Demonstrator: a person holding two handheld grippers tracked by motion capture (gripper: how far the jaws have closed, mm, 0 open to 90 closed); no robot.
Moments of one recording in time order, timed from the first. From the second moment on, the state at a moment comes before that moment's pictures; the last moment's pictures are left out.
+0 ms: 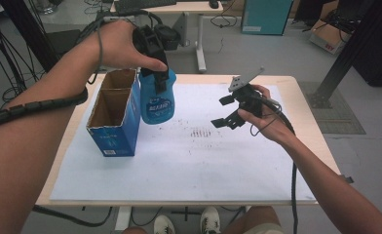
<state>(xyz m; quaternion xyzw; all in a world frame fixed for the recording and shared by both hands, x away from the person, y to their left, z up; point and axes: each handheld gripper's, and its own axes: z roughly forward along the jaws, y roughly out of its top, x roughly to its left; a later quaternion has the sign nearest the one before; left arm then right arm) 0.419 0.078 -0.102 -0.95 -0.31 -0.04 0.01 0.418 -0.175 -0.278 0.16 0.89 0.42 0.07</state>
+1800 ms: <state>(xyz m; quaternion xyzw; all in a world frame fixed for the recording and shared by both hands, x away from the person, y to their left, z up) 0.445 0.206 0.001 -0.73 -0.68 -0.07 -0.05 0.412 -0.280 -0.252 0.27 0.90 0.34 0.10</state>
